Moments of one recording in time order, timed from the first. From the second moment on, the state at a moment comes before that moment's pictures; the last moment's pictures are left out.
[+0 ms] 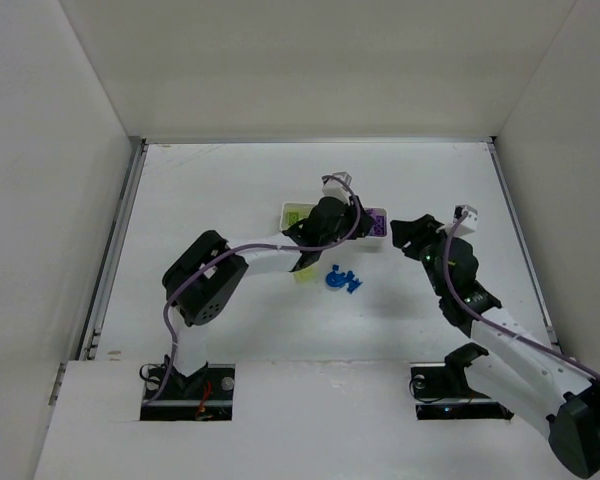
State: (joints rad) left arm -0.84 1.90 1.14 0.46 -0.09 -0.72; right arm 0.45 0.83 0.42 0.27 0.31 0.70
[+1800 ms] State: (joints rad) left arm -0.58 0.98 0.32 0.28 -0.23 -0.72; right arm 0.90 1.63 0.86 0.16 0.15 0.40
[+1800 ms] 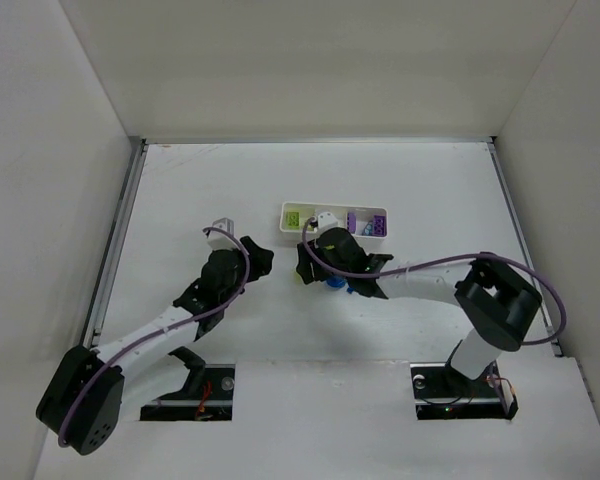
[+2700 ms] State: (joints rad) left arm -0.58 0.96 0.26 0.32 -0.17 -0.76; right arm 0.88 1.69 0.94 0.05 0.19 0.43
